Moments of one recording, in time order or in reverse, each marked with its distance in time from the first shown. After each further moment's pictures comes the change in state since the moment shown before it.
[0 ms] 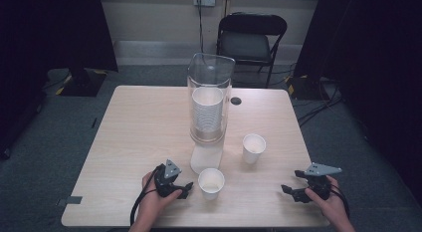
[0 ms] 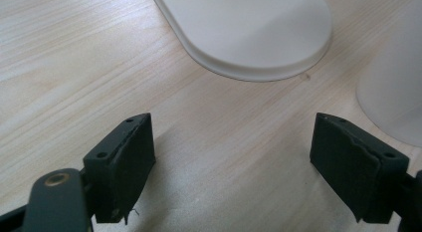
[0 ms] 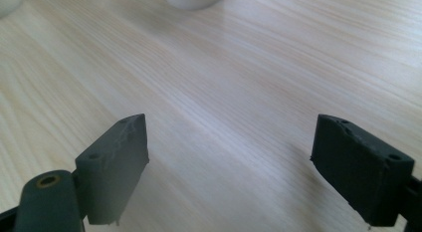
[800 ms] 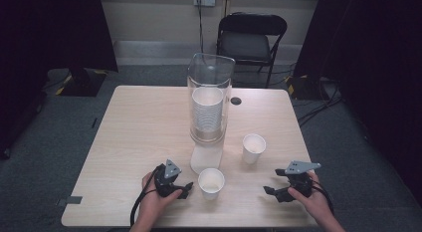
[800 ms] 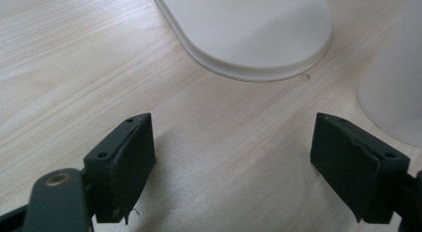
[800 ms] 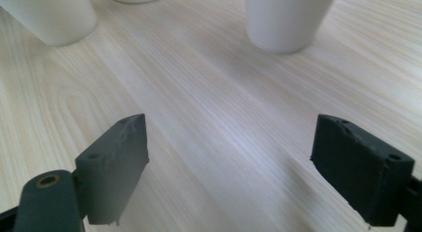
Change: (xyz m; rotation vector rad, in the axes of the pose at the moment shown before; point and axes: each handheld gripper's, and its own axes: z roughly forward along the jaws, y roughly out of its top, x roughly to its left) left arm -0.001 0.000 0.000 -0.004 0.000 -0.005; right arm 0.038 0.033 0.024 0.006 0.126 -0.085
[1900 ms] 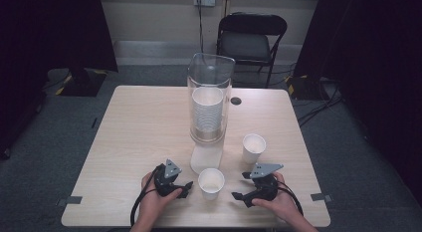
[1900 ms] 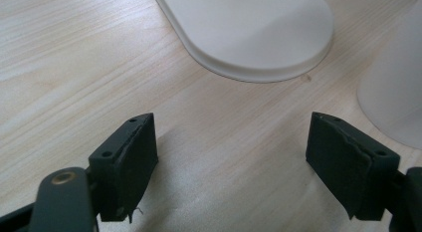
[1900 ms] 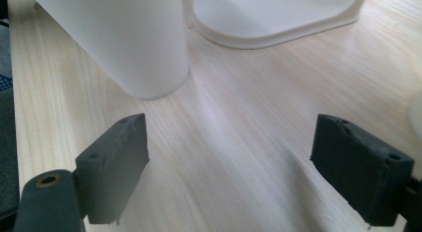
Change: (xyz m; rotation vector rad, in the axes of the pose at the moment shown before) left arm 0.000 0.000 0.000 0.001 0.000 -0.009; right arm 0.062 0.041 0.060 -0.003 0.139 -0.093
